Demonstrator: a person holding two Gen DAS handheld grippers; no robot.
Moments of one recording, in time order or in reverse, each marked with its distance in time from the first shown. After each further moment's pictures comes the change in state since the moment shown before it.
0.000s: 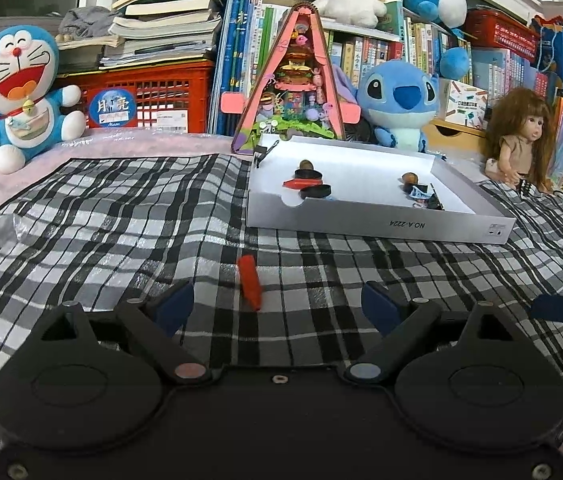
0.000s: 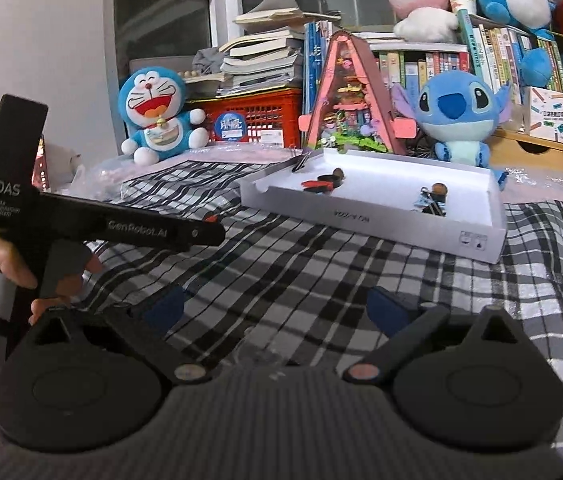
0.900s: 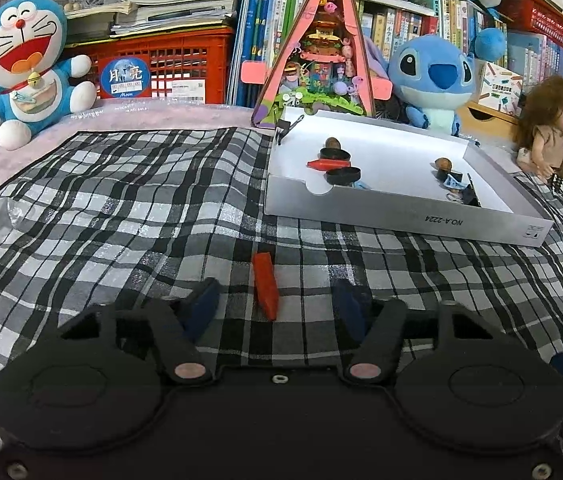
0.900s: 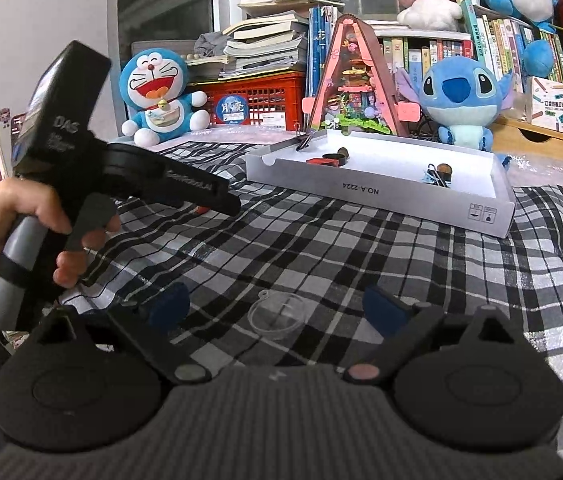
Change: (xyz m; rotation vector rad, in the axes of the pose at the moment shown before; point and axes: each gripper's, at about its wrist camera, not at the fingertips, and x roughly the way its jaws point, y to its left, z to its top) left arm 0.037 0.001 0.016 -0.038 0.098 0.067; right arm 0.003 0.009 -0.018 -0.017 0.028 -0.014
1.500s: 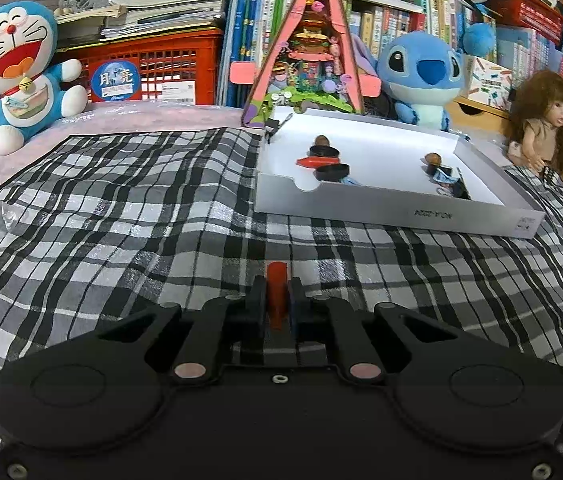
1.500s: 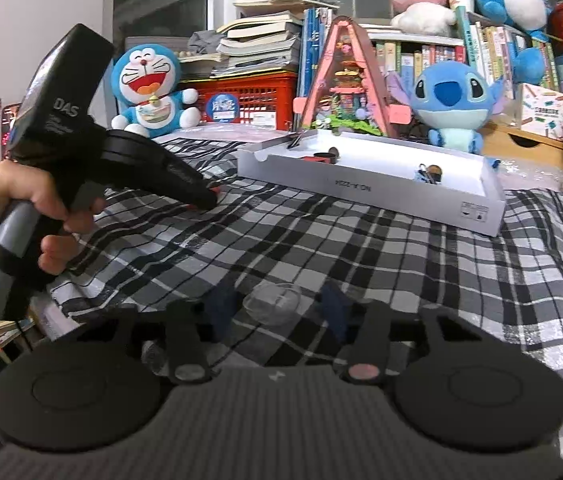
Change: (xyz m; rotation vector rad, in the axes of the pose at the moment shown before) left arm -0.005 -0.004 -0.005 0.028 -0.002 -0.026; right arm -0.002 0.005 -0.006 -0.017 -0.014 -0.055
